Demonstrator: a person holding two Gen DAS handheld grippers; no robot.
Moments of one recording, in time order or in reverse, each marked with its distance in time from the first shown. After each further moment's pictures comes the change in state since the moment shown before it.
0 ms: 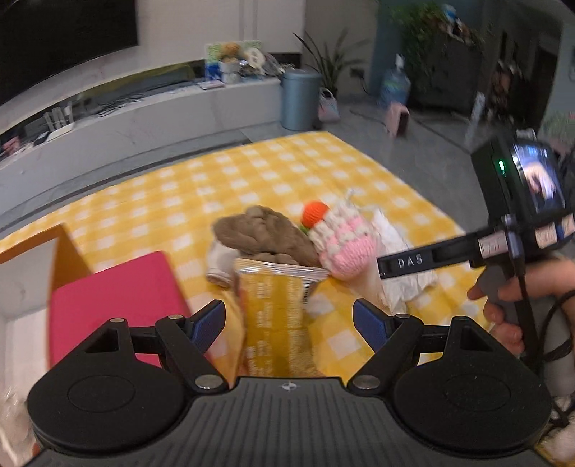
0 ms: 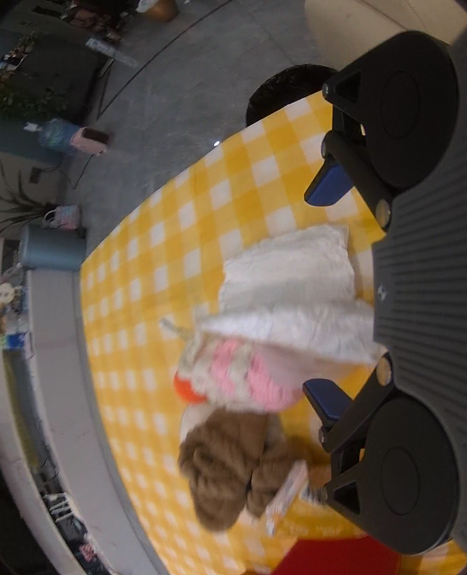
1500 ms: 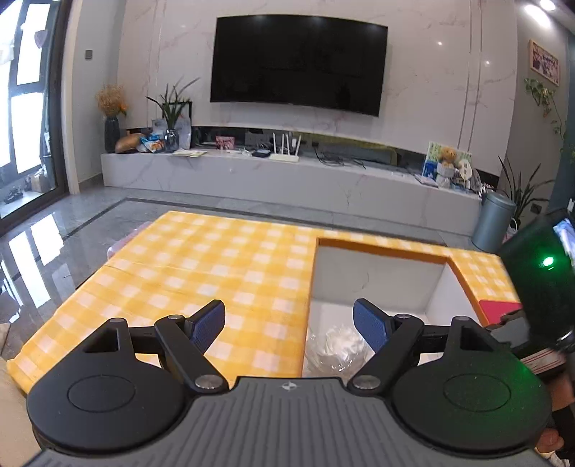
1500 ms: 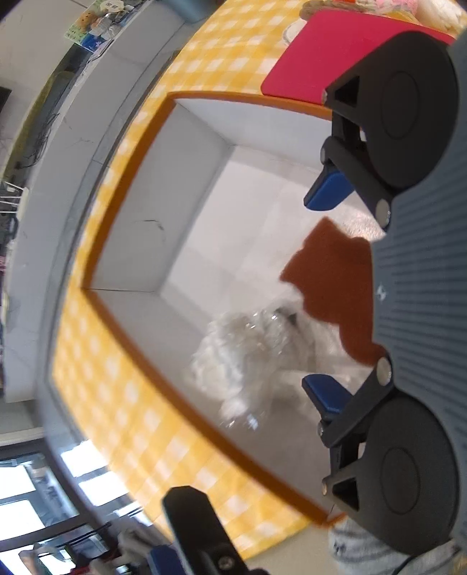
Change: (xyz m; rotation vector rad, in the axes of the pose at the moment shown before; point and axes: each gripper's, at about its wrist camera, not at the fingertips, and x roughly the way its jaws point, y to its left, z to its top) left arm -0.197 0.257 -0.129 -0.471 -0.304 0.477; right arm -0.128 0.400 -0.080 -0.702 0.020 0.470
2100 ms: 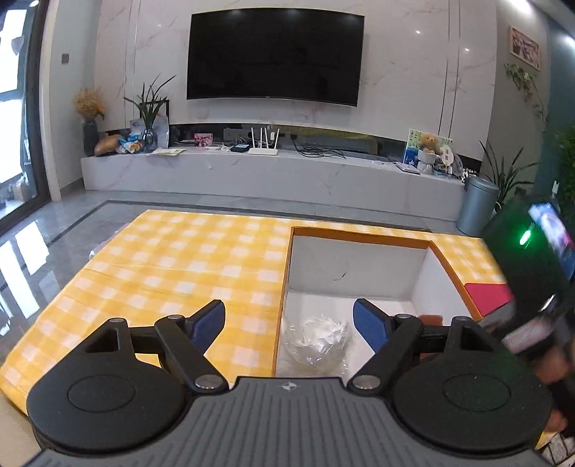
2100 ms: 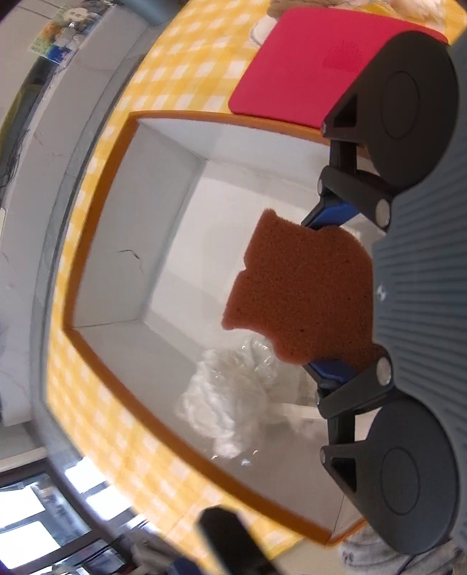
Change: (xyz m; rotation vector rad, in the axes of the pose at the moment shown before) left arm 0.010 -0.015 -0.007 0.050 0.034 -0.060; right arm 0.021 -0.016 -0.001 0.051 0.072 -0.051
